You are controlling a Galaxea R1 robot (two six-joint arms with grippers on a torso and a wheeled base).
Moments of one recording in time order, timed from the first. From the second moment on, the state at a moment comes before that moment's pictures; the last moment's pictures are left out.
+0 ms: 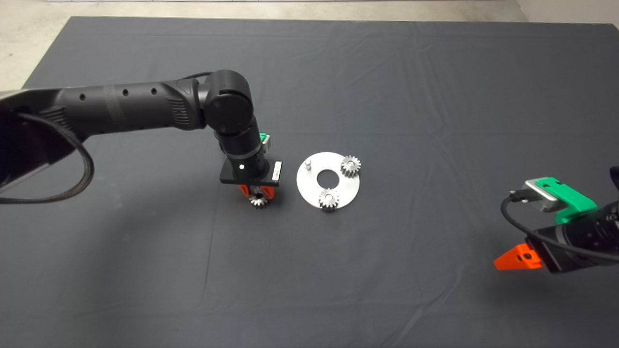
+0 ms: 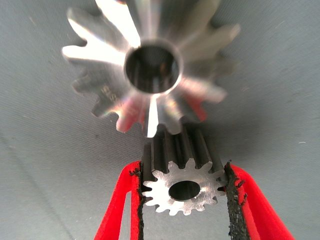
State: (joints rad) left arm -0.36 2.65 -1.29 0.21 1.44 -1.27; right arm 0.44 1.95 -0.43 -0.18 -1.52 1.38
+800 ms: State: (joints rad) left arm -0.43 2.72 -1.29 0.15 1.46 -1.27; right arm 0.44 1.95 -0.45 -0.18 -1.51 1.38
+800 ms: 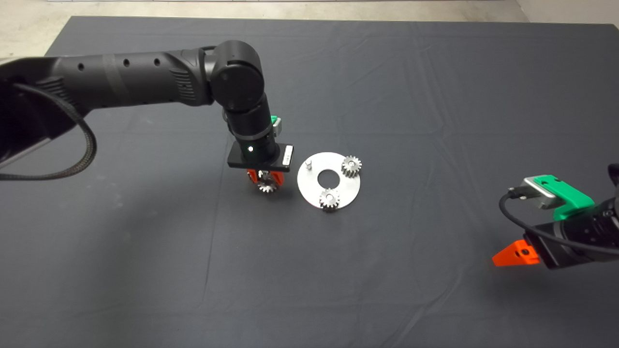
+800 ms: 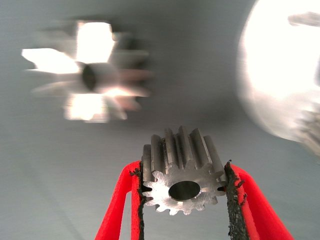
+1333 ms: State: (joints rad) left arm -0.43 2.81 -1.41 0.14 1.45 -1.24; right arm 0.44 1.96 -0.48 -0.18 -1.49 1.37
